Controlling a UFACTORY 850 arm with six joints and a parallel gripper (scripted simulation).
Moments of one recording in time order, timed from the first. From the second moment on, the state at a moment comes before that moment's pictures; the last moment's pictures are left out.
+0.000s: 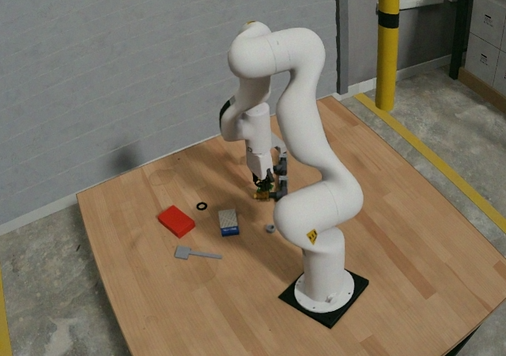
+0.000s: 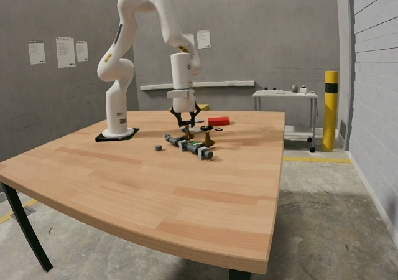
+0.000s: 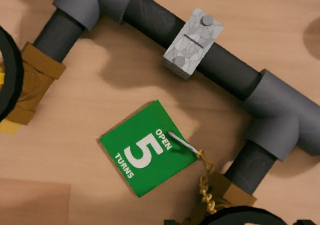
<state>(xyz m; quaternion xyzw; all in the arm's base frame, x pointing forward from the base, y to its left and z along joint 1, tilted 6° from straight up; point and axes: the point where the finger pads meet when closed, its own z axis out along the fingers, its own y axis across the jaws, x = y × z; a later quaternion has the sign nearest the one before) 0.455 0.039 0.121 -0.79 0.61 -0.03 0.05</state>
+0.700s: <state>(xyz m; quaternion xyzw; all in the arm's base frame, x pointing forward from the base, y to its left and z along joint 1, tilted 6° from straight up) 0.455 0.039 0.121 -0.81 0.58 -0.03 0.05</state>
